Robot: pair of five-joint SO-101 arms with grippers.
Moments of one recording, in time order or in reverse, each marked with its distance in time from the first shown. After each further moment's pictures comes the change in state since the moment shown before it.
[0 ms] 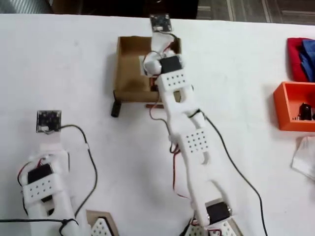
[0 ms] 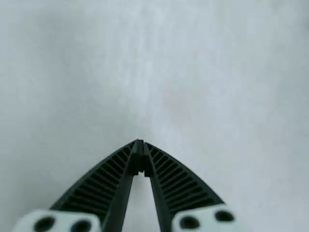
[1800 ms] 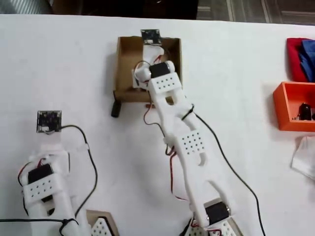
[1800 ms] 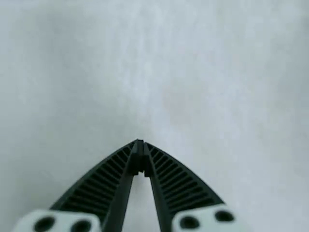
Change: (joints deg) left arm 0.1 0.0 0.2 0.0 0.0; right arm -1.9 -0.1 10.3 -2.2 -4.1
